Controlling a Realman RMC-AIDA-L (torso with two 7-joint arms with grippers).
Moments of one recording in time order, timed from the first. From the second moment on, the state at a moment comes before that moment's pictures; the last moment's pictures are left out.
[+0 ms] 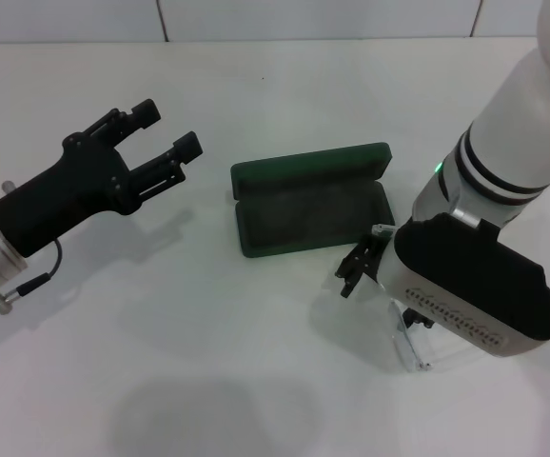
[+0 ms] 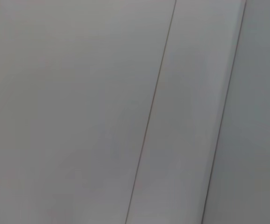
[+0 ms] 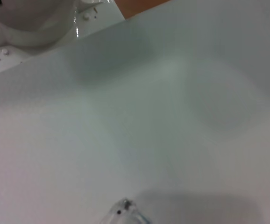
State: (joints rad) left arm -0.56 -2.08 2.84 -0.30 -0.73 1.71 -0.92; right arm 0.84 2.03 -1.88 -1.23 -2.40 -1.45 1.21
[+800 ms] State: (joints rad) left arm -0.56 -2.07 2.84 -0.31 -0.73 1.70 -0.92; right arm 0.86 2.03 -1.91 -1.19 -2.44 -1.41 1.25
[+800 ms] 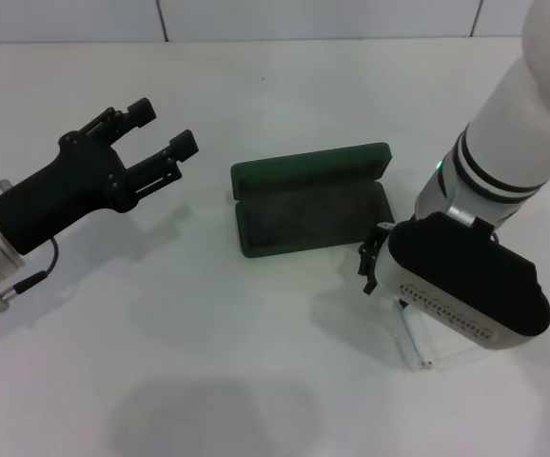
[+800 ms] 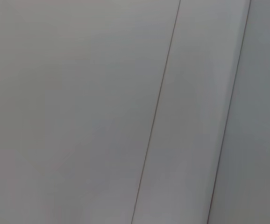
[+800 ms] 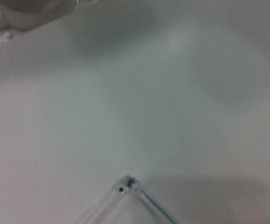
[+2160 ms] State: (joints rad) left arm -0.60 -2.06 2.85 -0.29 -0.66 1.90 -0.87; right arm 0.44 2.02 -1.34 -1.05 -1.51 -1.09 1.09
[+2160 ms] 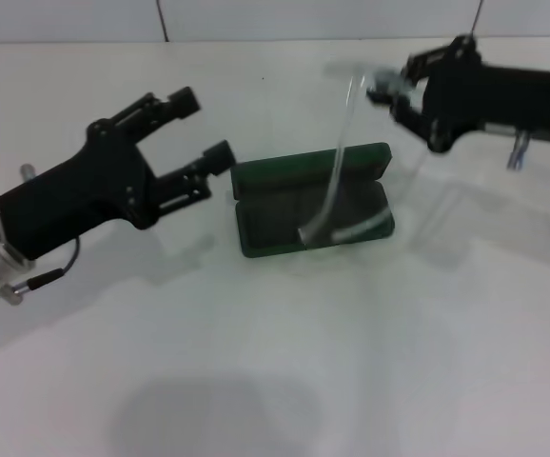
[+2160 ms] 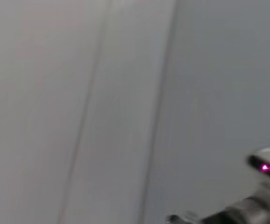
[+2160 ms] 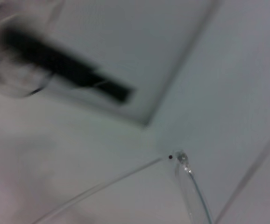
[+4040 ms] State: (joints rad) left arm -0.84 -2.09 2.85 -0.22 -0.38 1.85 -0.70; right arm 0.80 1.97 -1.22 -0.57 -1.55 -1.48 1.74
